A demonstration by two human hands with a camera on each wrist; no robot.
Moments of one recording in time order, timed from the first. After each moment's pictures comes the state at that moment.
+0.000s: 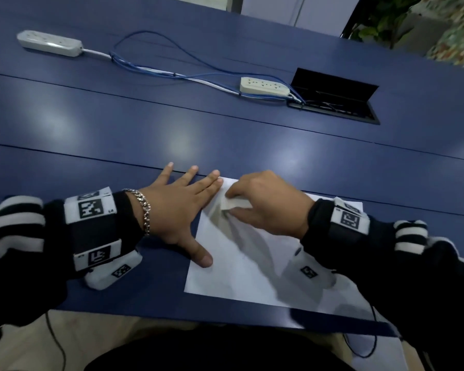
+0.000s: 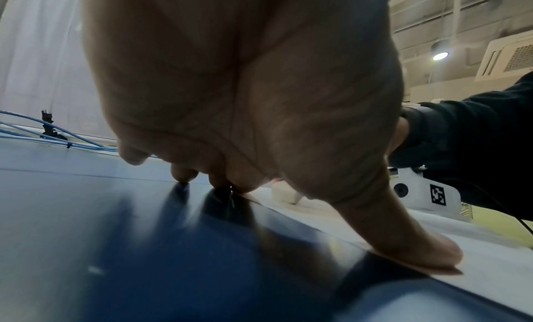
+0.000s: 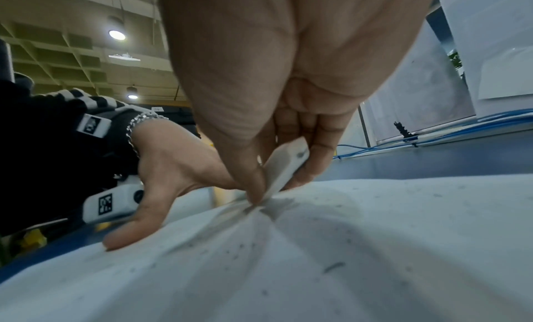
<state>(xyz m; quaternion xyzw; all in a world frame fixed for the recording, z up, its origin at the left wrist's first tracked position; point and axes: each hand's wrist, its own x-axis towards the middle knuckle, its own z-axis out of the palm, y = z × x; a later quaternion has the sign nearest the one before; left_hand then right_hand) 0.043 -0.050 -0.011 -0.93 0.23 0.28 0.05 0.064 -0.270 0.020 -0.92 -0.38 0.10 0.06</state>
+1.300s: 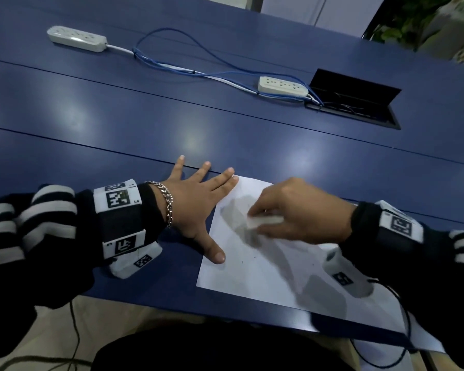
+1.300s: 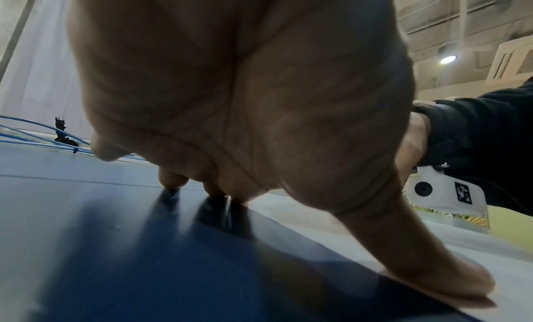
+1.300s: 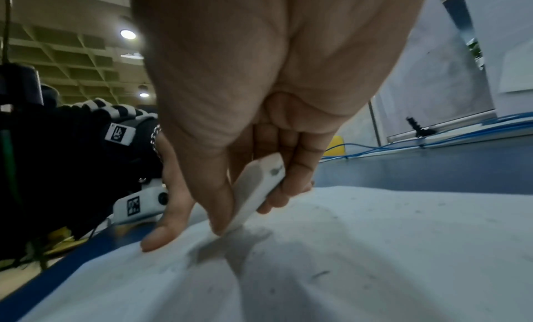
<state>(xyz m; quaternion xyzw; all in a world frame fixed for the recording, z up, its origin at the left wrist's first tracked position) 0.042 -0.052 -0.005 -0.93 0.21 0.30 0.05 0.061 -0.293 0.034 -0.88 -0.44 0.16 0.07</state>
